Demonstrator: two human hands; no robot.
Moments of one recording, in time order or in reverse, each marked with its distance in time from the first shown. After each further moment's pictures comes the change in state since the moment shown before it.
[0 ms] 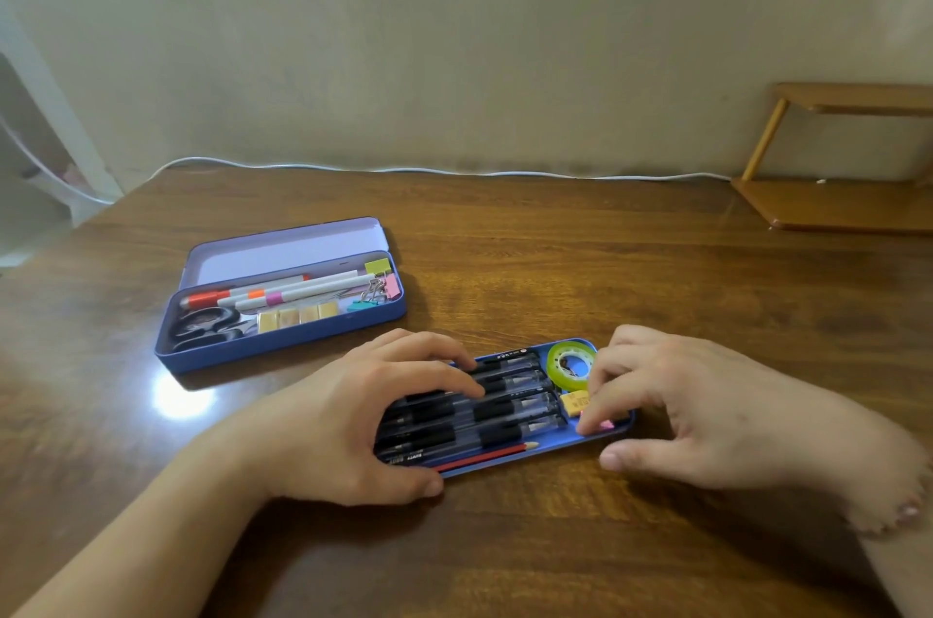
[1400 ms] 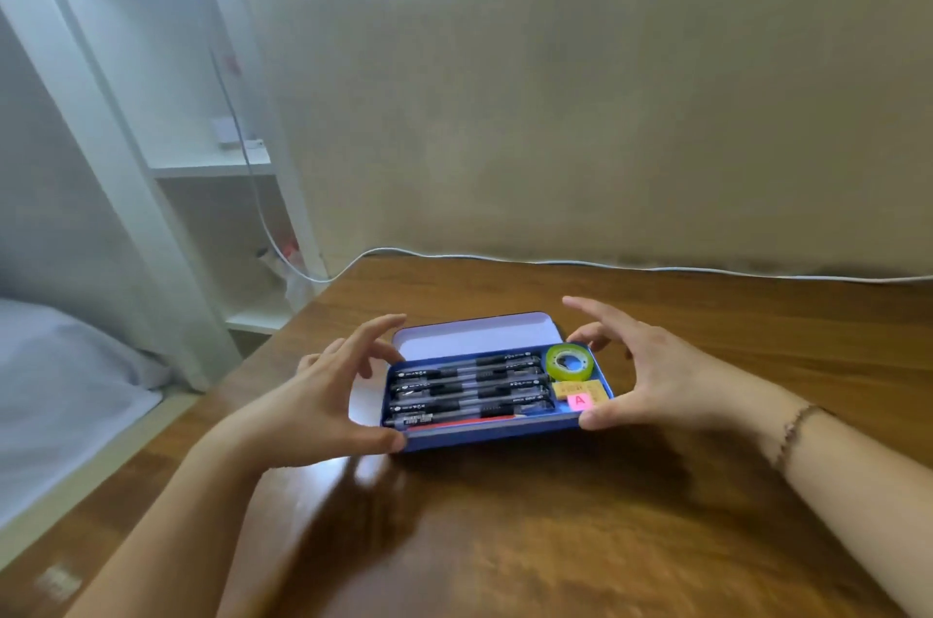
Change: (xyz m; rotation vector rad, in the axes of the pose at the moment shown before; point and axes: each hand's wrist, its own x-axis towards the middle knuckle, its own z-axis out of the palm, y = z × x) left_hand -0.113 -0.101 -0.103 0.086 0.244 -0.608; right_hand 0.187 -0.032 -0.023 0.402 0.180 0.043
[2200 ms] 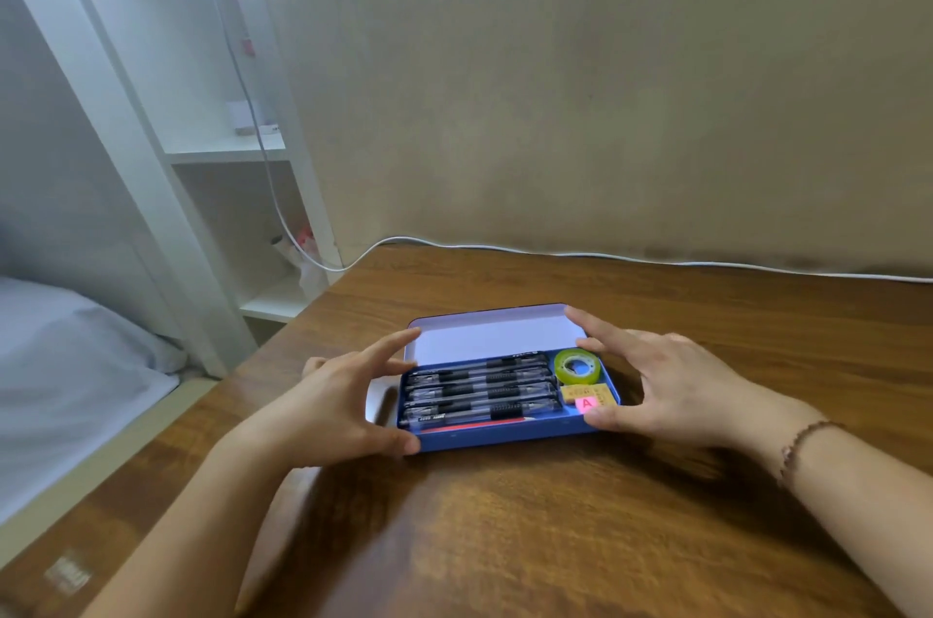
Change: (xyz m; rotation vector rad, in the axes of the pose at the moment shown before) left_hand 0.010 -0.009 0.009 0.070 -0.024 -0.131; right_hand 0.019 0.007 0.020 -0.298 -0.043 0.001
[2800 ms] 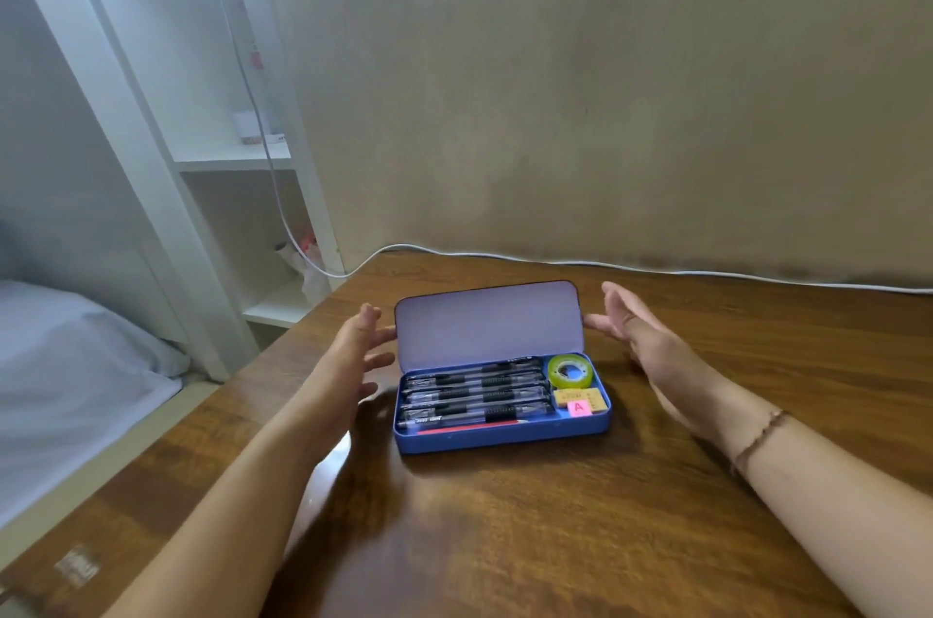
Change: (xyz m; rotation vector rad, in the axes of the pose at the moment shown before) left_hand 0.025 0.014 0.016 -1.050 0.286 -0.341; right_hand 0.019 -0.005 0.003 1.069 0.192 0.213
